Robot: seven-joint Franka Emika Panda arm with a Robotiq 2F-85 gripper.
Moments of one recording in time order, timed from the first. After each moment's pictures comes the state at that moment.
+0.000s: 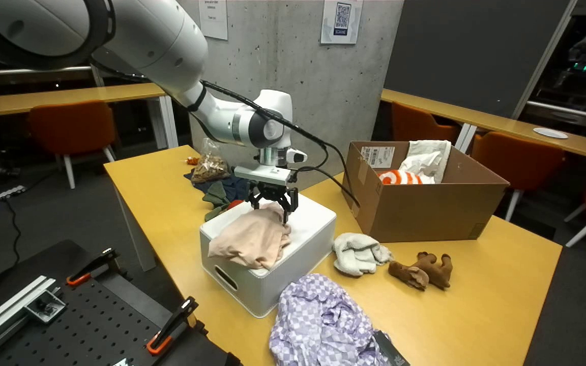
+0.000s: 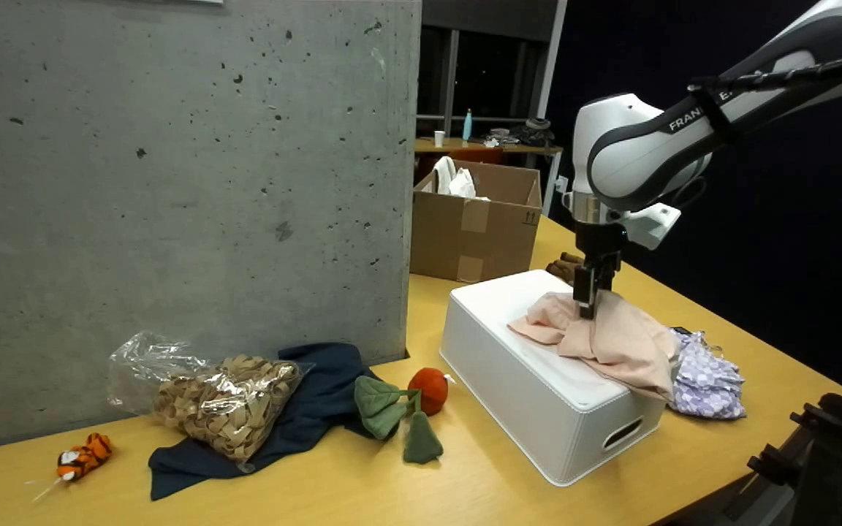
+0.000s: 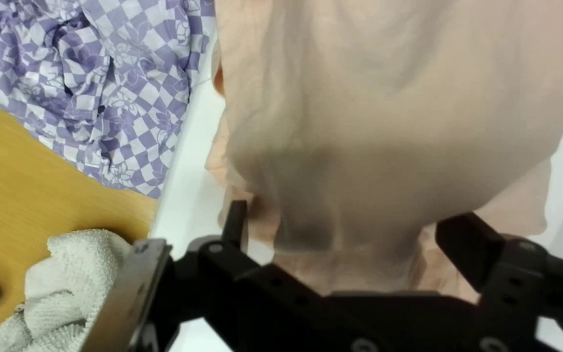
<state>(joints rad) -0.07 0.86 -0.05 -1.47 -0.14 2.16 -0.21</state>
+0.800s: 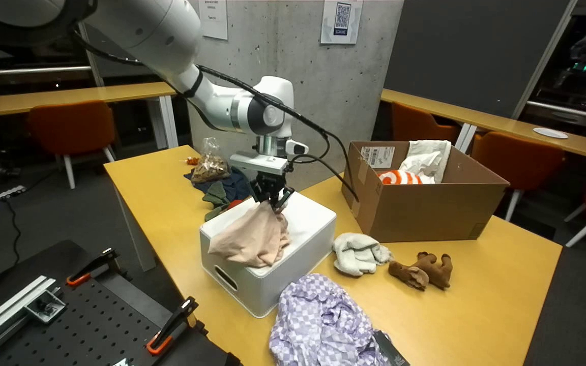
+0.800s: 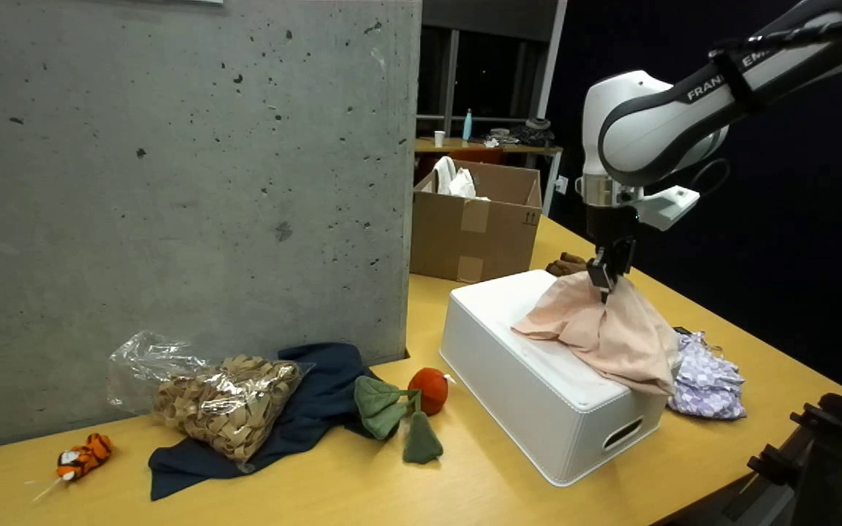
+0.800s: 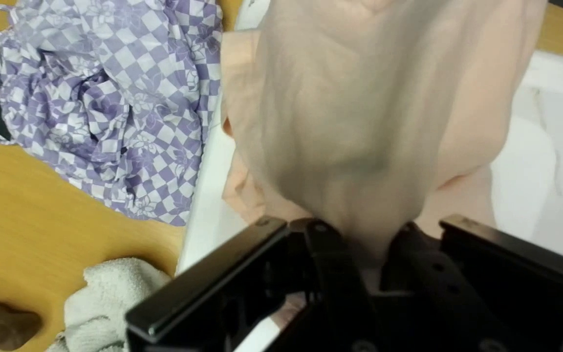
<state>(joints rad) -0.07 0.78 -0.05 -1.51 -0.14 2.09 -0.14</state>
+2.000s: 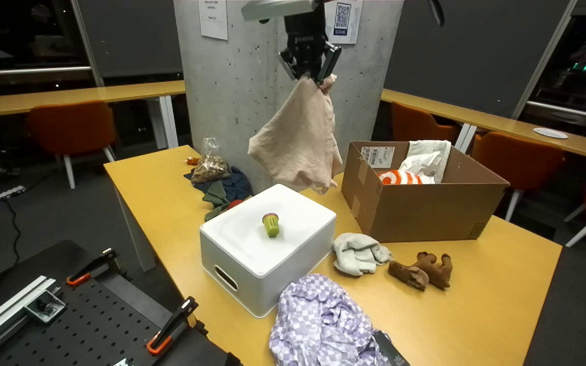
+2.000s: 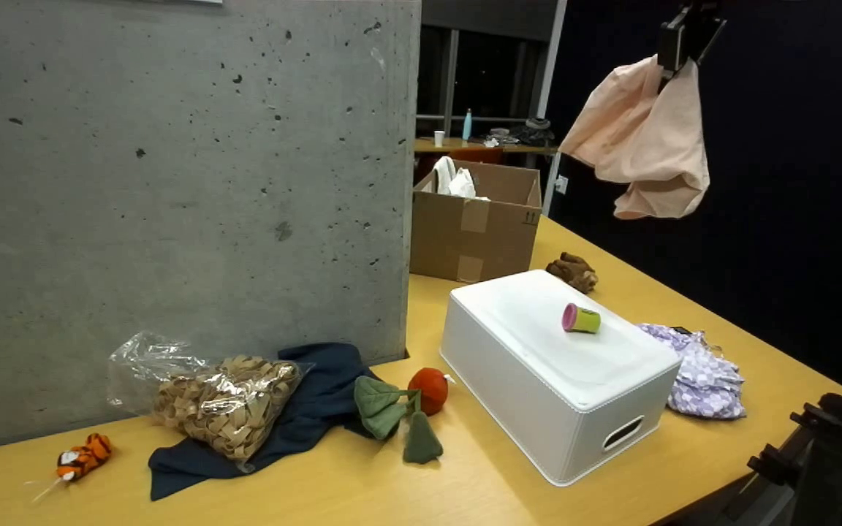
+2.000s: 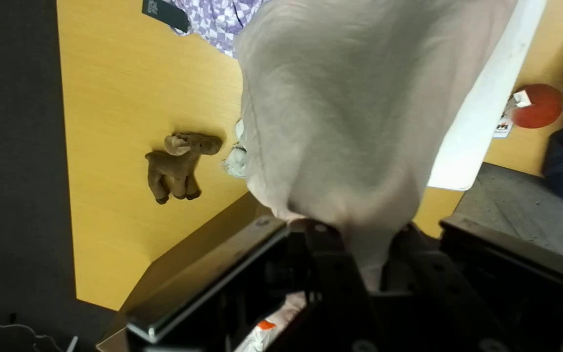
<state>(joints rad) -0.14 0.35 -0.09 -1.42 -0.14 1.94 -0.13</state>
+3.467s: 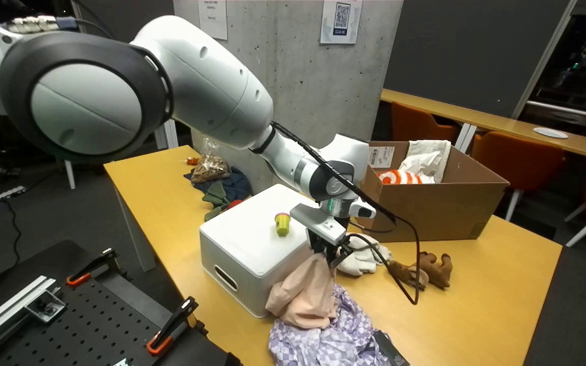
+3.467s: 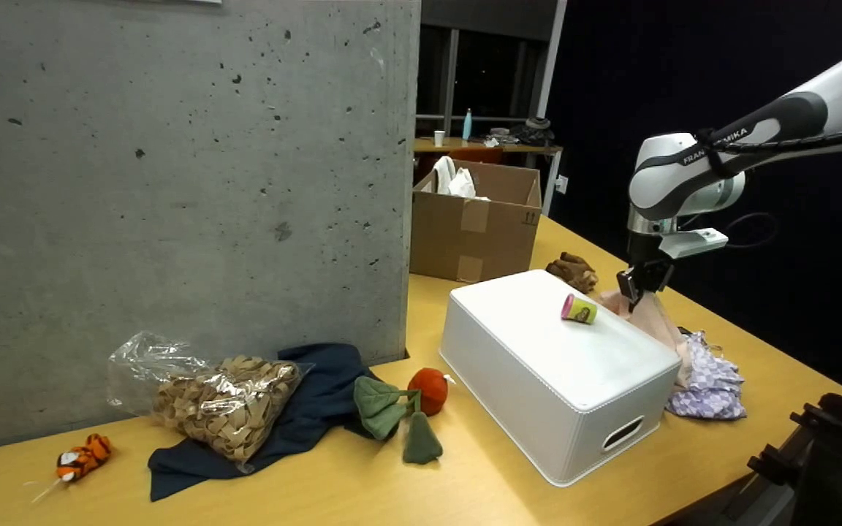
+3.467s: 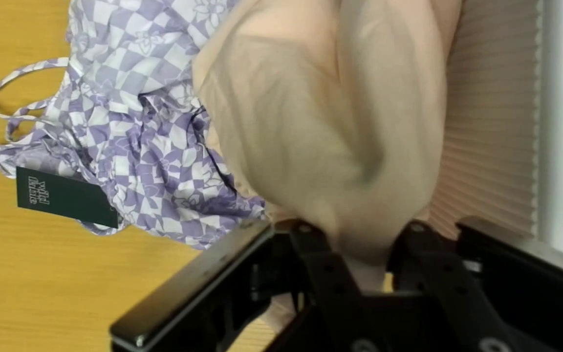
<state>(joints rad) -0.31 1.10 -0.12 -1.19 0.01 2.14 -0.12</state>
